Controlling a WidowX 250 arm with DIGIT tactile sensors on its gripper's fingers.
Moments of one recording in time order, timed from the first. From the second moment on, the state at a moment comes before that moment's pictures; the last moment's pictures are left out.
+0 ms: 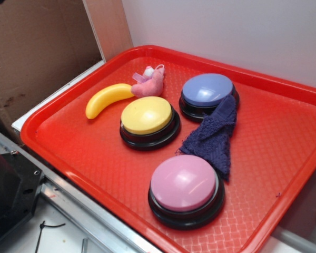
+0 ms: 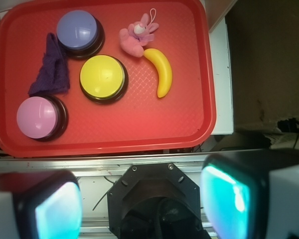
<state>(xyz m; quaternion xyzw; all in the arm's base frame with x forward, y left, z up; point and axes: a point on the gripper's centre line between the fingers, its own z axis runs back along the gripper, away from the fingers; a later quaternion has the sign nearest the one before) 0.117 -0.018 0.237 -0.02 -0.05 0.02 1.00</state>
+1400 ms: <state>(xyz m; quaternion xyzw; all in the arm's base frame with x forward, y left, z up) 0.238 0.033 0.092 -0.01 -0.07 0.12 0.99</state>
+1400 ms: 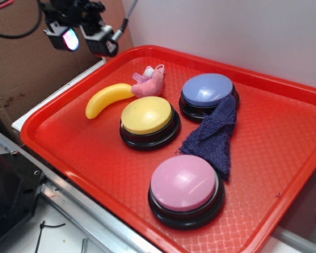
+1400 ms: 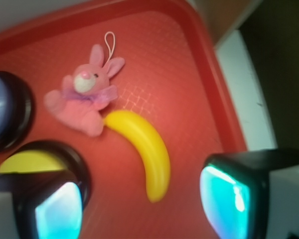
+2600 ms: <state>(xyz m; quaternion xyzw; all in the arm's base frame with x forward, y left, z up) 0.250 0.039 0.006 0.02 0.01 0.13 0.99</state>
